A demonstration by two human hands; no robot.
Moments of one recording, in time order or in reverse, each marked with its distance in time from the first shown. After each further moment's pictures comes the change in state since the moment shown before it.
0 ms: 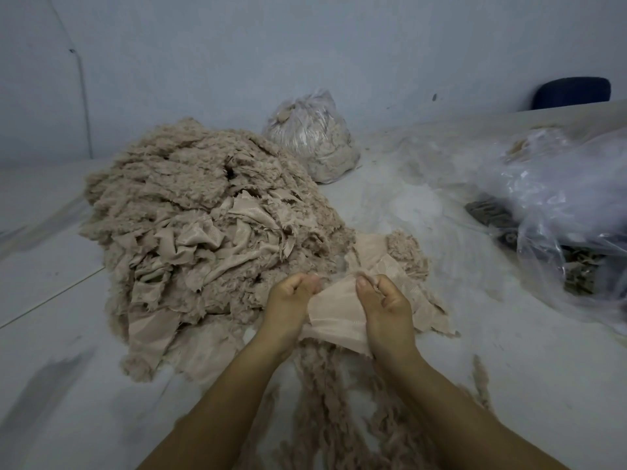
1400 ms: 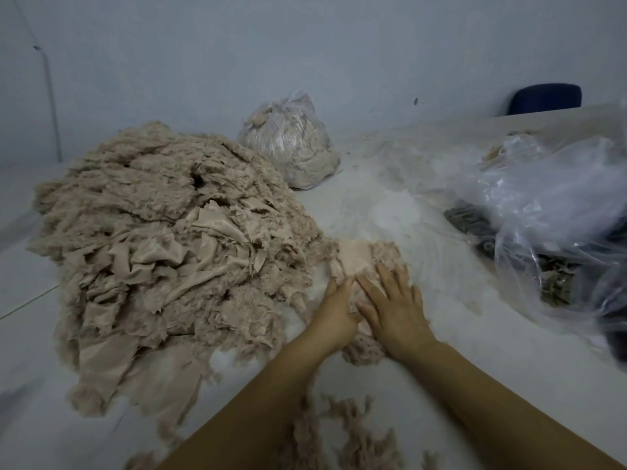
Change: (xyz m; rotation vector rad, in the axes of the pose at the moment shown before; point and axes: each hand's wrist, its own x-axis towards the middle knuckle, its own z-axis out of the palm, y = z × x) left_hand 0.040 -0.023 0.090 0.824 -0.392 0.240; right_hand 0.080 0.042 -0.083 -1.445 -0.280 -0.218
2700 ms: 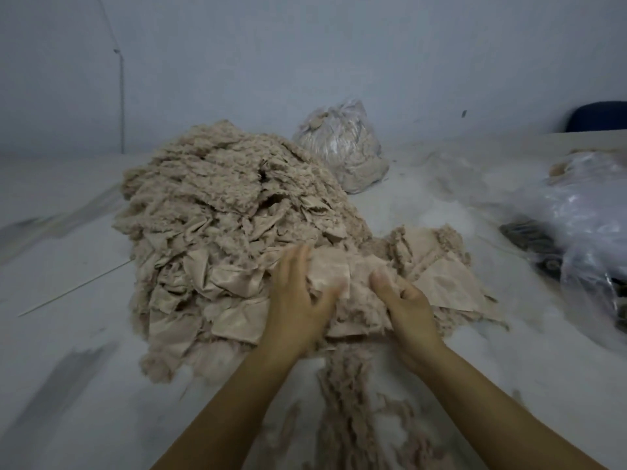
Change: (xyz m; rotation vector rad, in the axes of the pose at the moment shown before) left_hand -0.076 -0.056 -0.088 -0.002 0.569 -0.112; right_hand -0.018 -0.114 -0.037 1.455 0.098 0.173
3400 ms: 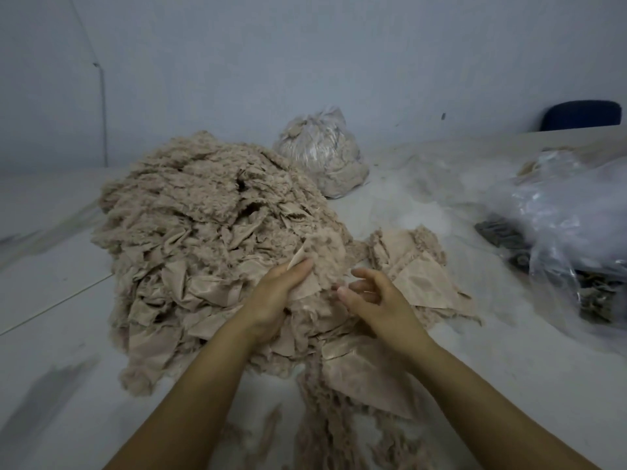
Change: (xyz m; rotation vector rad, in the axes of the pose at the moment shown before) left_hand 0.026 0.017 -0.008 -0.982 -0.415 -0.295; right_hand -0.005 -0.018 -0.021 -0.312 -0.212 -0.019
